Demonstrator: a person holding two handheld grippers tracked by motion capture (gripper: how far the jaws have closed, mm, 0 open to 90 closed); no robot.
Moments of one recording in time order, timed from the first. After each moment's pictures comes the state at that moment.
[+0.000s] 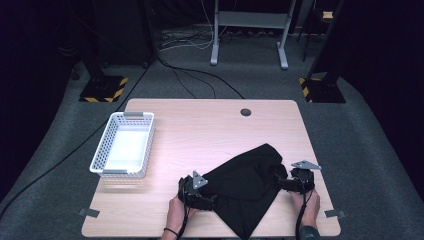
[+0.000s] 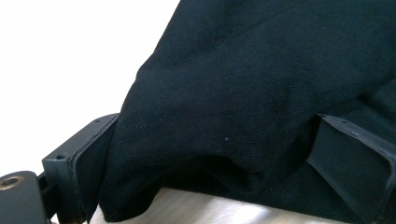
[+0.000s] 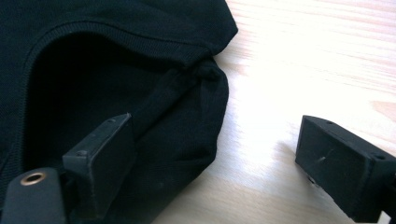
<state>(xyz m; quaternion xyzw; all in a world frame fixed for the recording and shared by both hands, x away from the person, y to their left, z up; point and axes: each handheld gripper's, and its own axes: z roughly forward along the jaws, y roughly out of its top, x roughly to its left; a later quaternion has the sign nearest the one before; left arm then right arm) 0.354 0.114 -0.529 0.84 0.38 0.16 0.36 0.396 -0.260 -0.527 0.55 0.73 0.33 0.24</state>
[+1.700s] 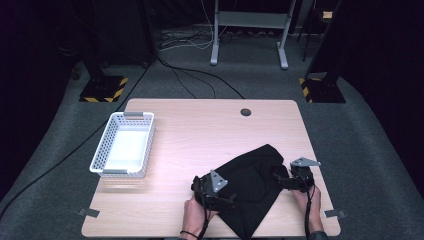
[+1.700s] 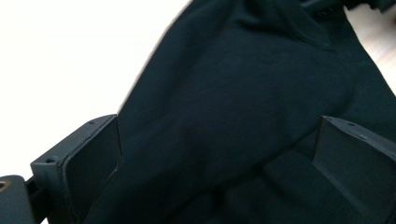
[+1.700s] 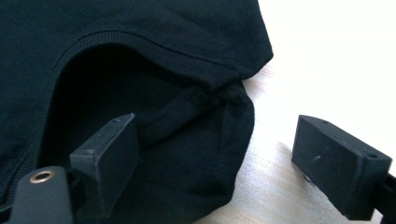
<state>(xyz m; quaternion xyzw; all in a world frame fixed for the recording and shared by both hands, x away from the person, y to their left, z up) 0.332 0.050 -0.483 0.83 0.36 0.19 0.37 0.408 -0.265 -0.527 0.49 0.77 0.35 0.21</state>
